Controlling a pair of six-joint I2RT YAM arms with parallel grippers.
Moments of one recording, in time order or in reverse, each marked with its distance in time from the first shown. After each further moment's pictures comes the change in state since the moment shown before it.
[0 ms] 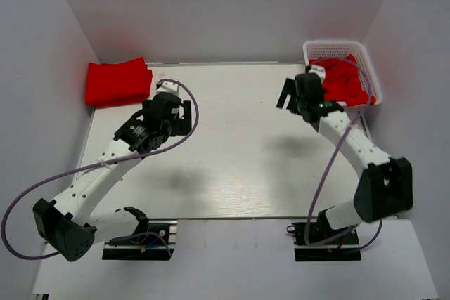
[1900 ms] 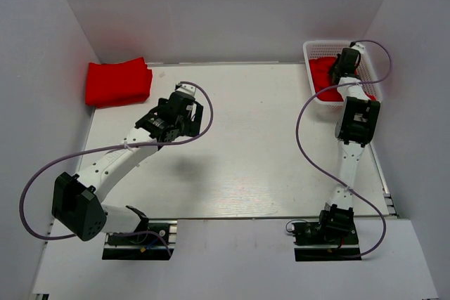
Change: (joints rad) left arm 0.001 0.177 -0.033 0.114 0.031 0.130; right arm -0.524 1.192 1.068 0.360 -0.192 -0.165
